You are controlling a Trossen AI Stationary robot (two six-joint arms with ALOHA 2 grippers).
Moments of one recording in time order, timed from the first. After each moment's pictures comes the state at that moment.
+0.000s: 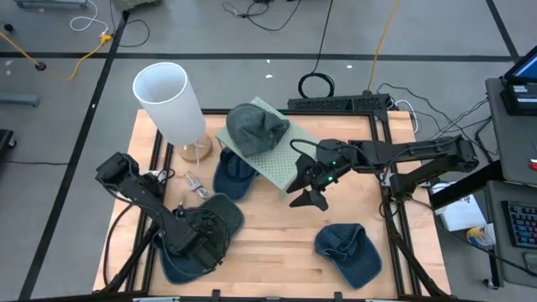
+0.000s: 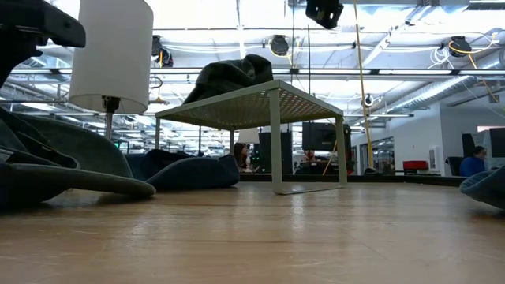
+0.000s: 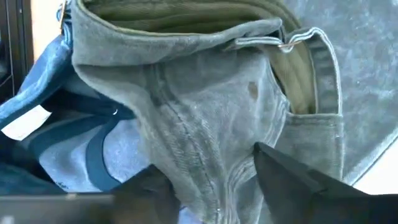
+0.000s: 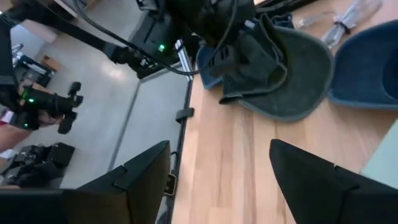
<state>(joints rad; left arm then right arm) -0.71 1.74 1.24 -1.27 -0.06 -2.34 0.05 1.34 1.20 -0.33 -0.42 0.49</state>
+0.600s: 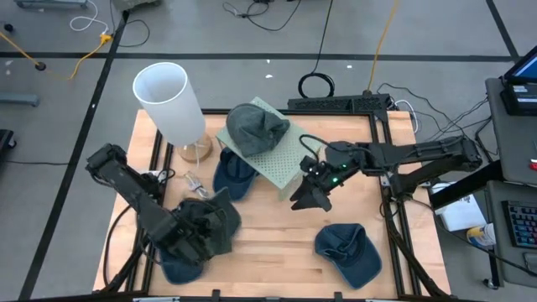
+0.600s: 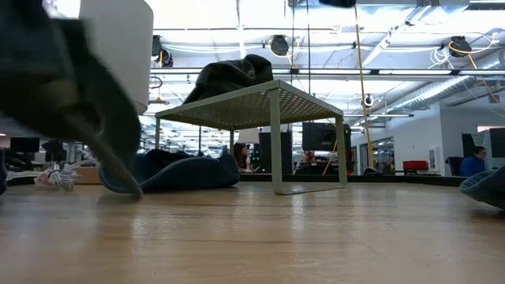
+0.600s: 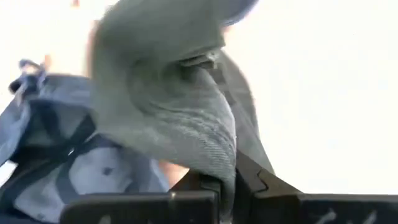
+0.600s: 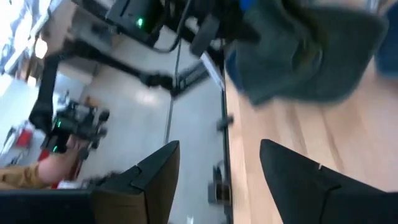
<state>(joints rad) -0.73 1.60 1.42 -1.38 -0.34 -2.16 0.10 1.30 1.20 -0.27 -0.42 0.79</state>
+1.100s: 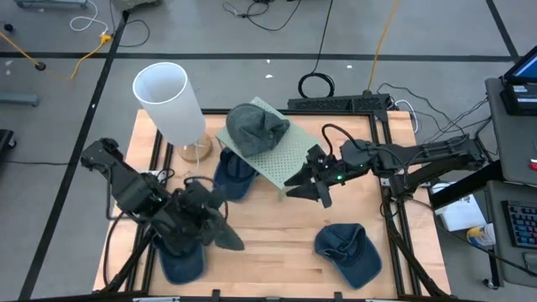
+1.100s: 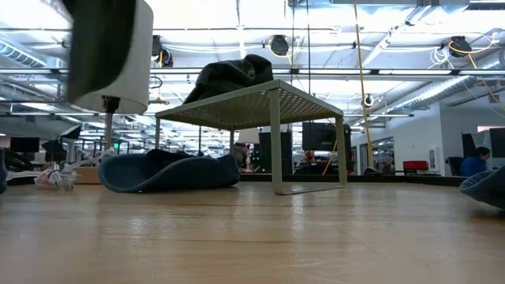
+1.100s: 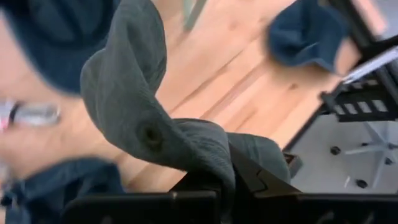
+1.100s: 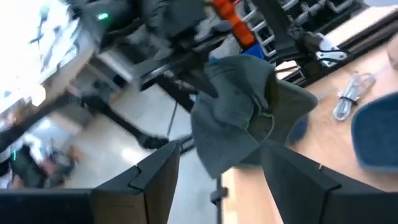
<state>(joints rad) -0.66 1.52 1.77 -1.38 -0.39 -1.49 0.15 1.26 1.20 -0.10 -0.14 0.74</state>
